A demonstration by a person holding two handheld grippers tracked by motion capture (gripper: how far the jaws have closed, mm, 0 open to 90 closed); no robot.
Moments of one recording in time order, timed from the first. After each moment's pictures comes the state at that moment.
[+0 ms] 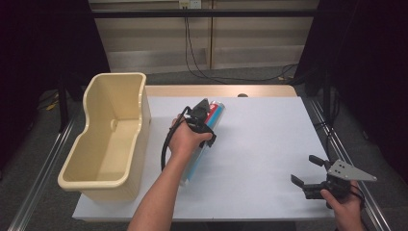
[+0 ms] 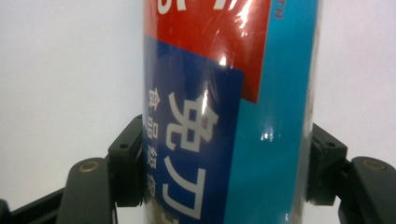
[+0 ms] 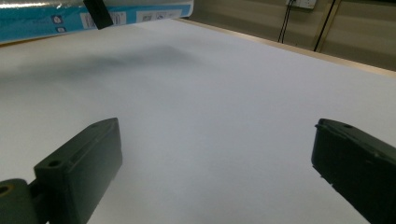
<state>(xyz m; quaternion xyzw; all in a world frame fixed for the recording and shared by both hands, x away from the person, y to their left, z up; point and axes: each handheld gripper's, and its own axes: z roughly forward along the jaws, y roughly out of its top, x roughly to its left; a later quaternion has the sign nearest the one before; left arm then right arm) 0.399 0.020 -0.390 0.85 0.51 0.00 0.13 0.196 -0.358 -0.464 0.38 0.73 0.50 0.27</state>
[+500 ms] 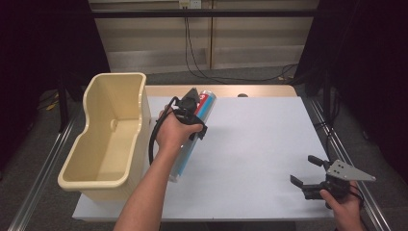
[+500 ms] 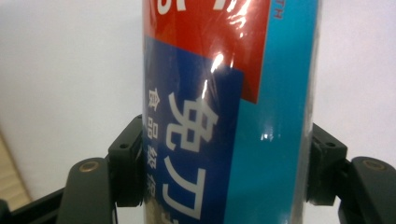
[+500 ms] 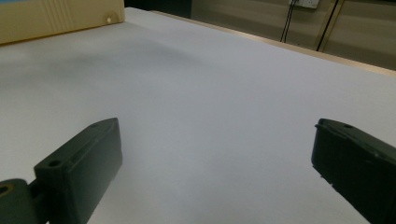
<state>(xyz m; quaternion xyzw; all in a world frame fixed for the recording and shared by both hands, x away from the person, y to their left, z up) 0.395 0.046 -0.347 0.84 0.53 0.01 0.15 0.196 -0.356 -0.464 0.38 0.73 0.50 0.27</state>
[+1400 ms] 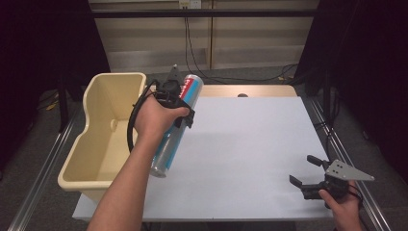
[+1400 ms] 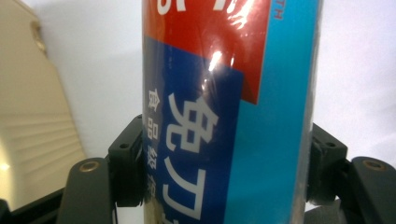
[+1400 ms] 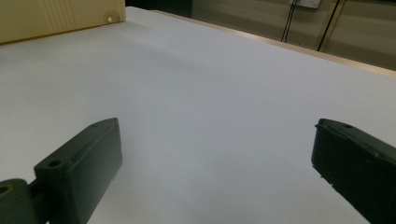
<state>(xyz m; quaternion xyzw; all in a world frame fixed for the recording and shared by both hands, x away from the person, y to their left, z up) 0.382 0.079 -0.272 0.81 0.57 0.01 0.15 0.197 -0.353 -0.463 0.38 0.73 0.50 0.27</state>
